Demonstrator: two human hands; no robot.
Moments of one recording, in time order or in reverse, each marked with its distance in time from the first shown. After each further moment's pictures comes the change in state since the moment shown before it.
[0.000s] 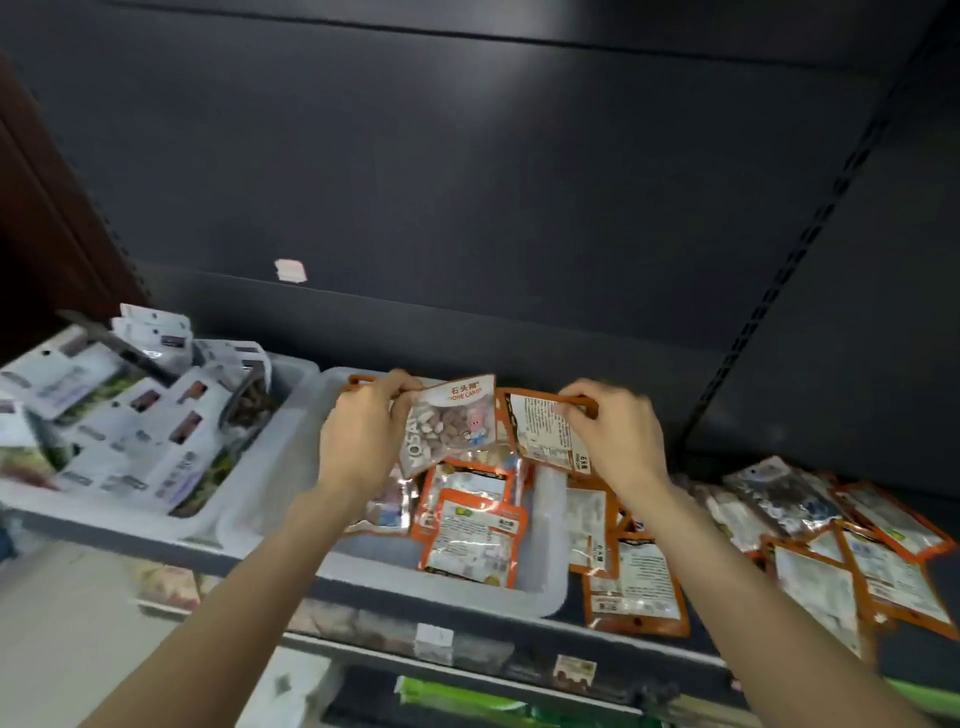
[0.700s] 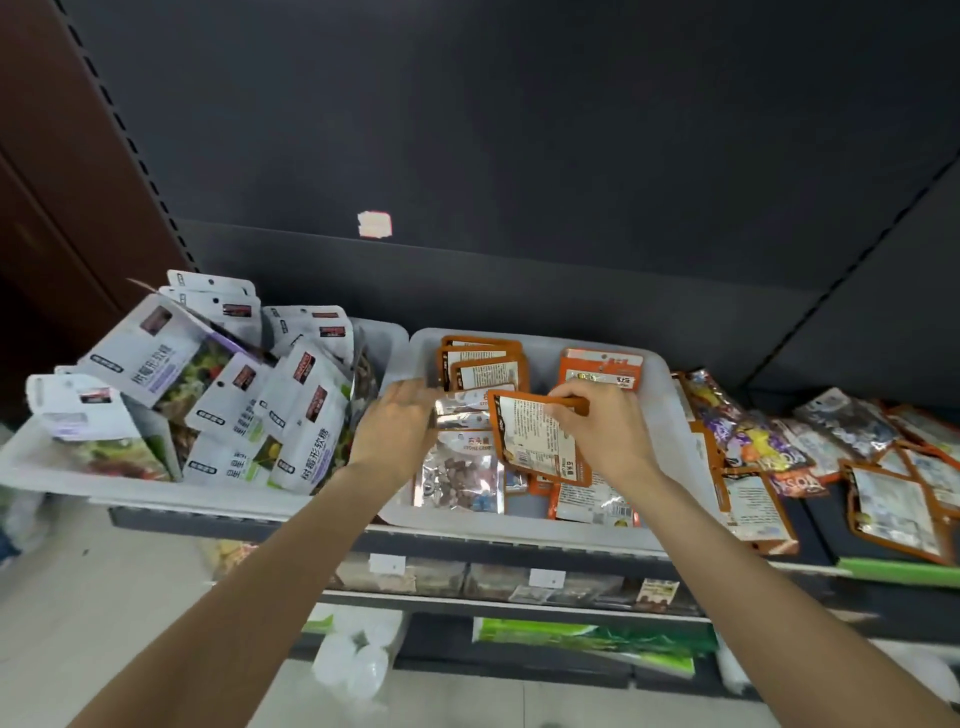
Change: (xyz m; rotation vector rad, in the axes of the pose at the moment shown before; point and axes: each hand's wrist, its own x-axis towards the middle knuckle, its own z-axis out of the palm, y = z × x) left_hand 0.020 -0.191 -0.039 0.323 -0.428 0.236; right_hand -0.030 -0.165 0.125 0.073 -0.133 0.180
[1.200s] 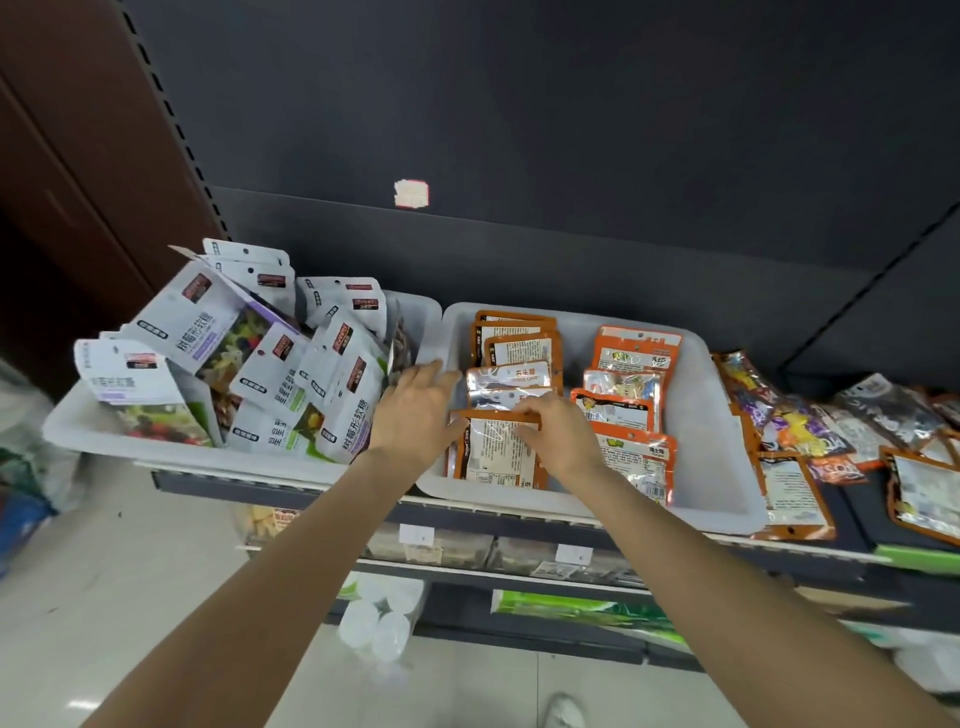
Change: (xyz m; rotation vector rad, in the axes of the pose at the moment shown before) left_hand -0.020 -0.014 -0.008 0.055 -0.050 -0.067; right_hand 0.001 -0.012 0.090 -0.072 -0.230 0.017
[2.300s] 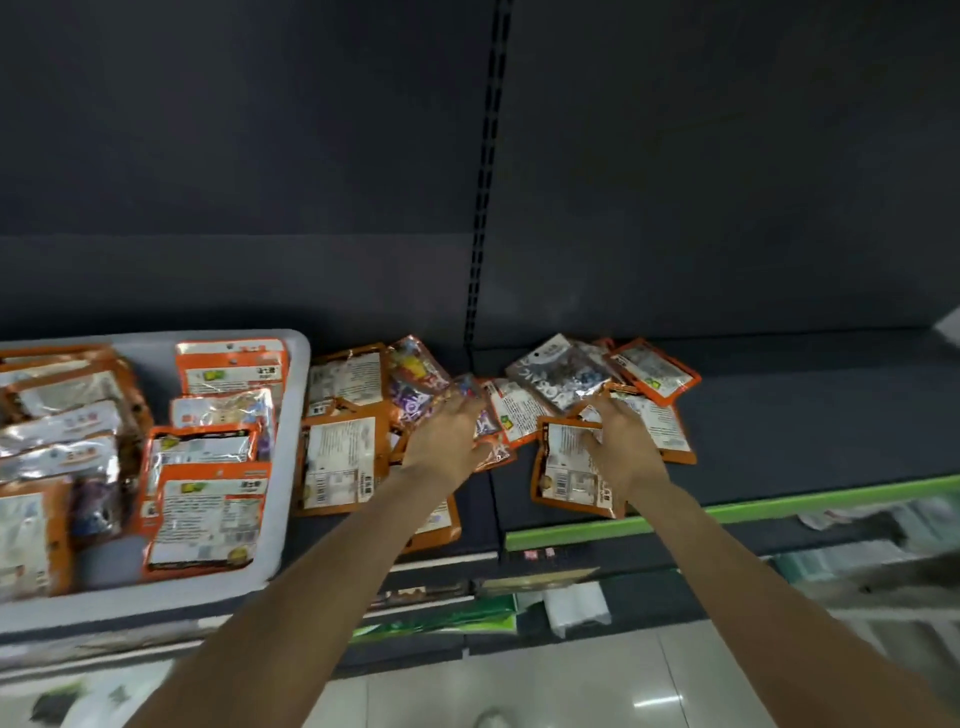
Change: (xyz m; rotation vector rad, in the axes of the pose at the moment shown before) left_hand 0.093 0.462 0.124 -0.184 -0.259 0.235; right_hand -0.078 0.455 -0.234 -0.074 0.129 0.363
